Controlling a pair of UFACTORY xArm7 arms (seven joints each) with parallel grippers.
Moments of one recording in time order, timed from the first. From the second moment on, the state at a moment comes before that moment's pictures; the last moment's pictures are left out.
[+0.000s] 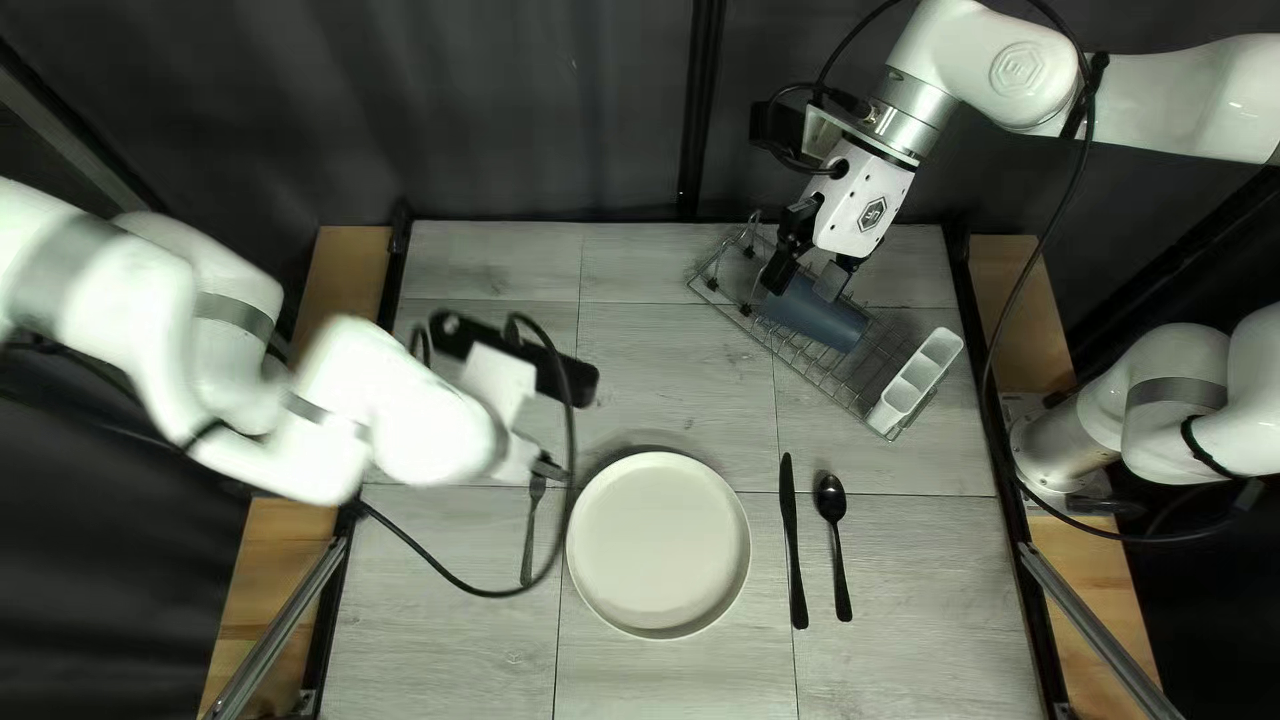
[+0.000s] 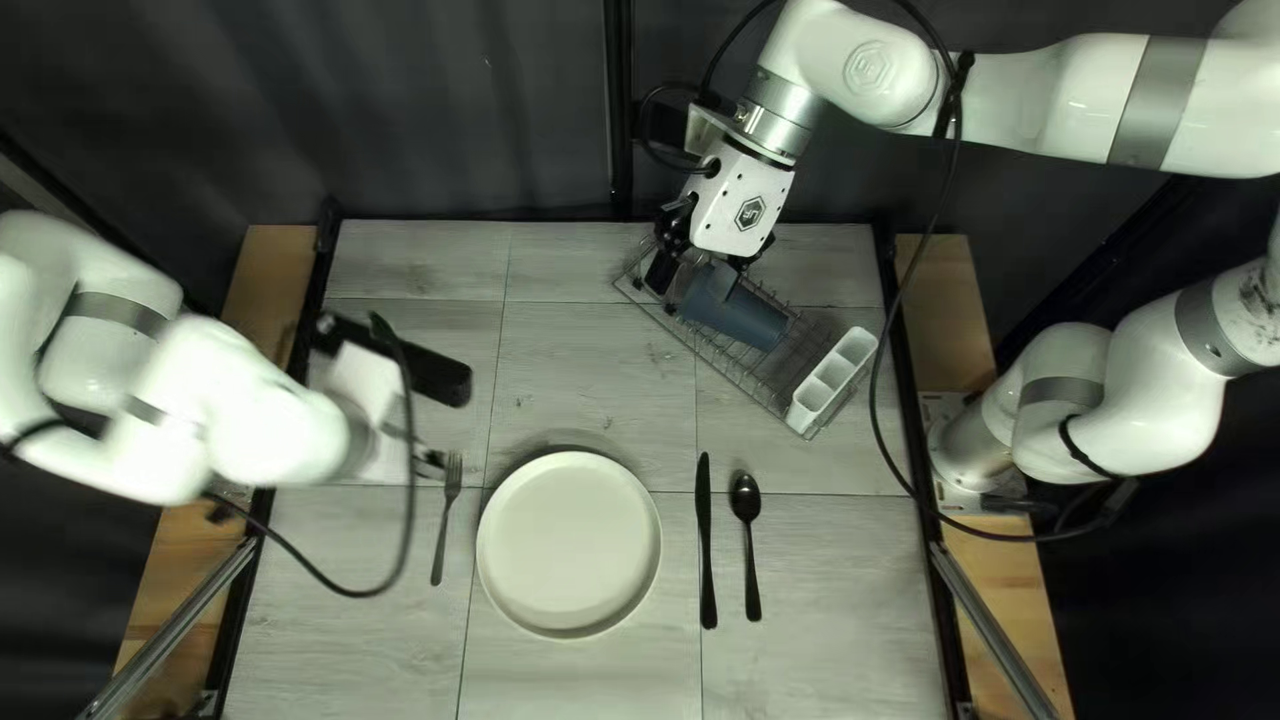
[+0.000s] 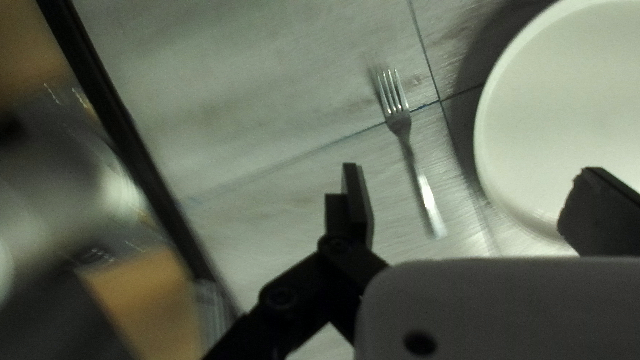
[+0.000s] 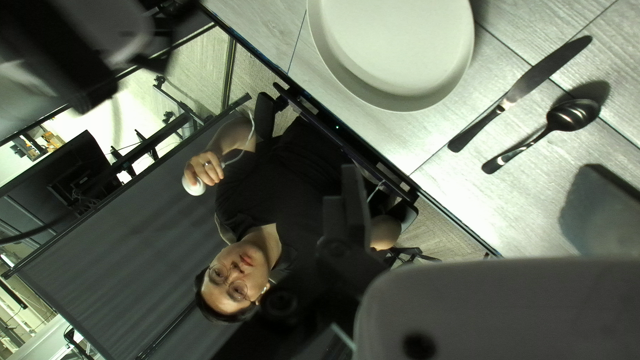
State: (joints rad) left arm -0.12 -0.65 -0.18 0.66 0.16 1.28 -1.22; right arm -0.38 -0.29 -0.14 0.96 0.75 1.26 0.34
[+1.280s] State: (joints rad) left arm -0.25 -1.01 0.02 0.72 0.23 1.61 -0.74; right arm -0.41 -0.31 -0.11 1.04 0.48 1.38 0.43
